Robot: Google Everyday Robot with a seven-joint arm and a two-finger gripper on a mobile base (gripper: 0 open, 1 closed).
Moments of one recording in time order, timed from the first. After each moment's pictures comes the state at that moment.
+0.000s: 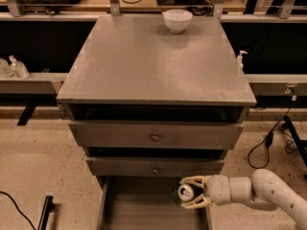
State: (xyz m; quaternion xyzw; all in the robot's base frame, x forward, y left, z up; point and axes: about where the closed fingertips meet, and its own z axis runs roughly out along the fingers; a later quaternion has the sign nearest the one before) arm 0.451 -0.126 0.494 -0.59 0.55 0.32 0.49
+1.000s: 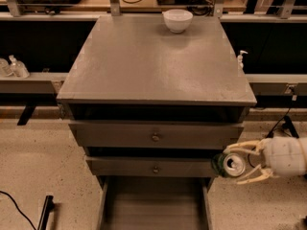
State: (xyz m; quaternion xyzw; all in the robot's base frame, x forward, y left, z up) arm 0.423 -0.222 0.729 -0.68 0.50 0.22 0.49
